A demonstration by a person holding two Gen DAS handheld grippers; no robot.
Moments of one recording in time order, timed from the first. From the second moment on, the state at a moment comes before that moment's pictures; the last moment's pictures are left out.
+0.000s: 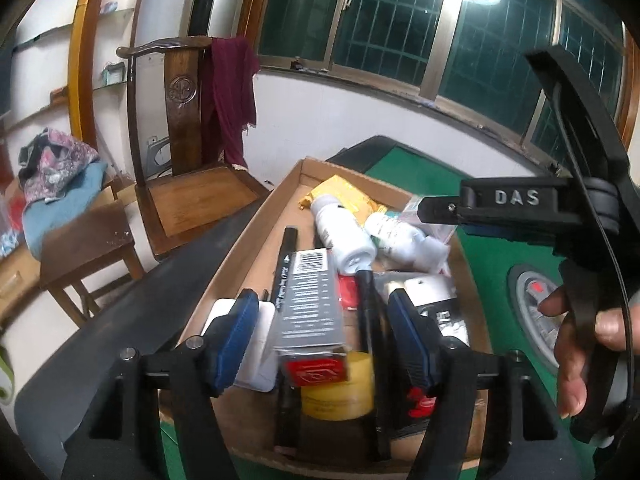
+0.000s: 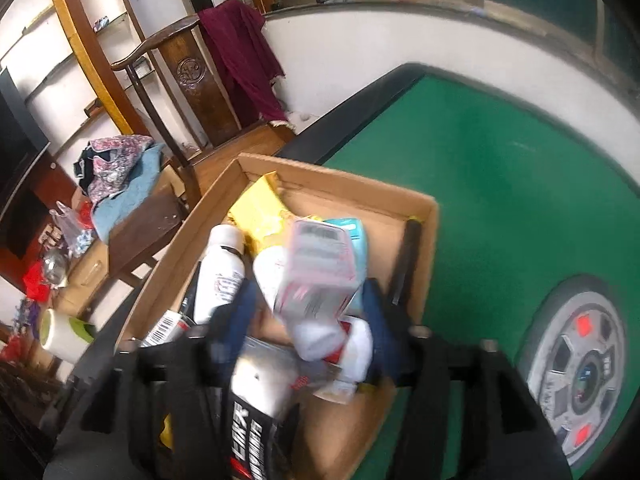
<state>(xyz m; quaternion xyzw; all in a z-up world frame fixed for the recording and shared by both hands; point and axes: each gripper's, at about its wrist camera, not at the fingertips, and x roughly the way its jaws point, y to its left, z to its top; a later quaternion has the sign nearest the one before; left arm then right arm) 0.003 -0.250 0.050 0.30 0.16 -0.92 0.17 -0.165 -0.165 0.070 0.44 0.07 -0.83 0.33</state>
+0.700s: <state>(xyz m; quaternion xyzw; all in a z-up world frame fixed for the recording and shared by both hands) 0.089 -0.186 0.081 0.27 0.06 -0.93 0.25 0.009 -0.046 0.072 0.28 0.11 -0.89 0.33</state>
